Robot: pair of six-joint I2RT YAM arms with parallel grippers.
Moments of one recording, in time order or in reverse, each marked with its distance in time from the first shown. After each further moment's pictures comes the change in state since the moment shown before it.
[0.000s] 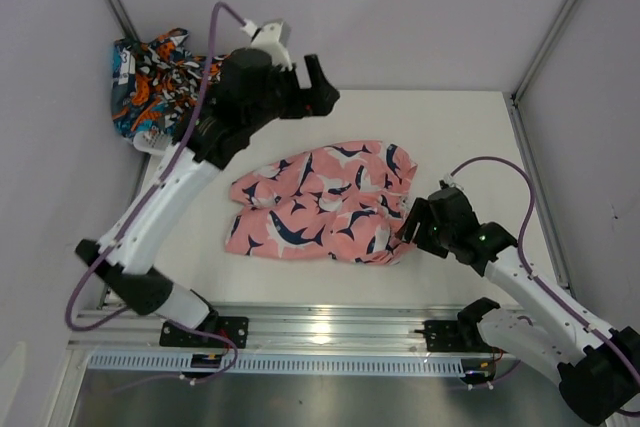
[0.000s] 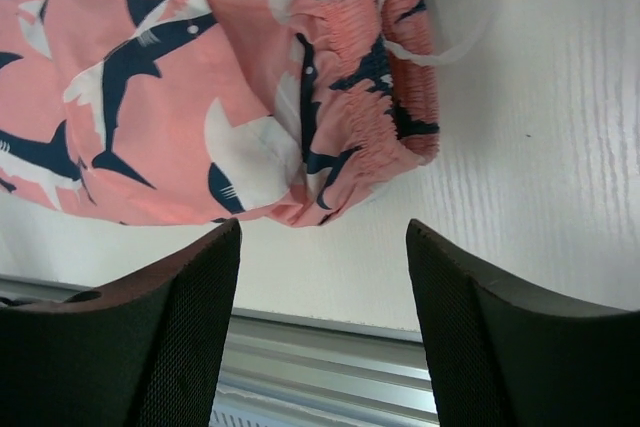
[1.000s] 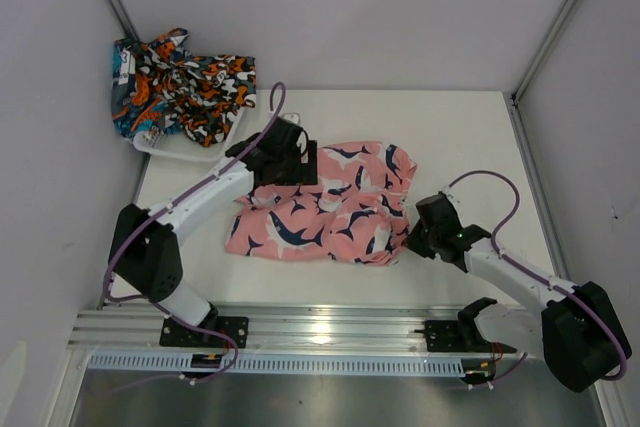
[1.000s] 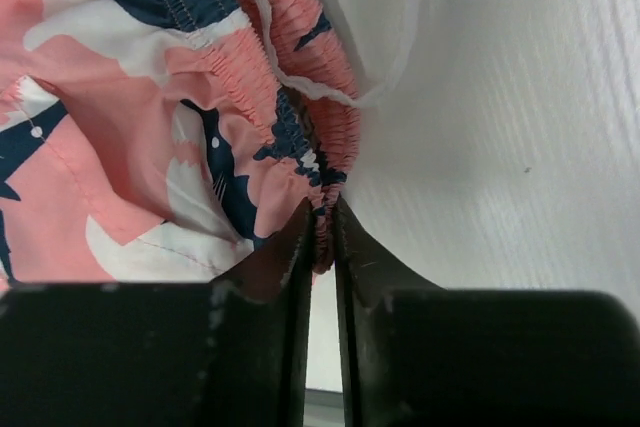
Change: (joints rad) left arm 0.059 -0.023 -0.705 0.055 -0.055 -0.010; right arm -0.015 0.196 -0.176 0.287 0.087 0.180
